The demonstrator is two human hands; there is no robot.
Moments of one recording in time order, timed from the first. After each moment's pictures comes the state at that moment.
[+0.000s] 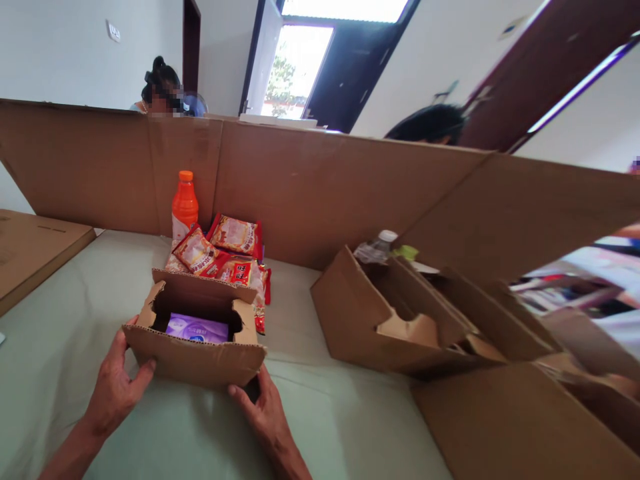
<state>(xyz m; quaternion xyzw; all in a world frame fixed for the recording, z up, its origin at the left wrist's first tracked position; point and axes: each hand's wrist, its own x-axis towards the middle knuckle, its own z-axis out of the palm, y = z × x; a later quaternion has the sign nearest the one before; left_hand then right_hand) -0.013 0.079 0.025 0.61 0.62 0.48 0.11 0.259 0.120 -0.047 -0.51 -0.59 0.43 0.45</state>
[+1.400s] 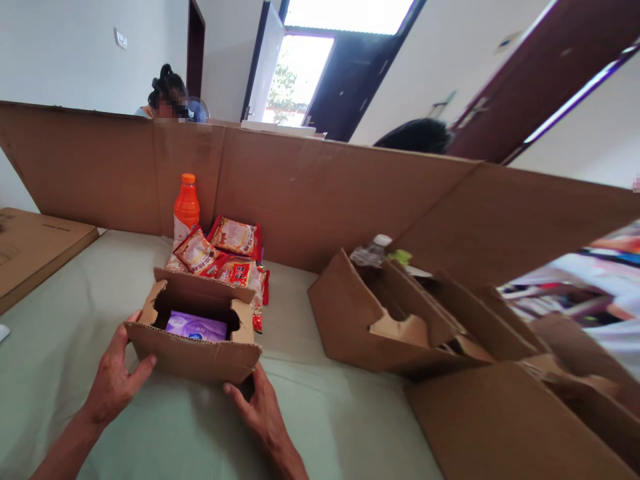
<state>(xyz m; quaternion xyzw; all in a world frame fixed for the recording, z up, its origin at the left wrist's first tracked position) -0.018 0.075 0.031 0.64 0.60 0.46 0.08 0.258 0.115 -0.036 -0.49 -0.66 0.38 0.42</state>
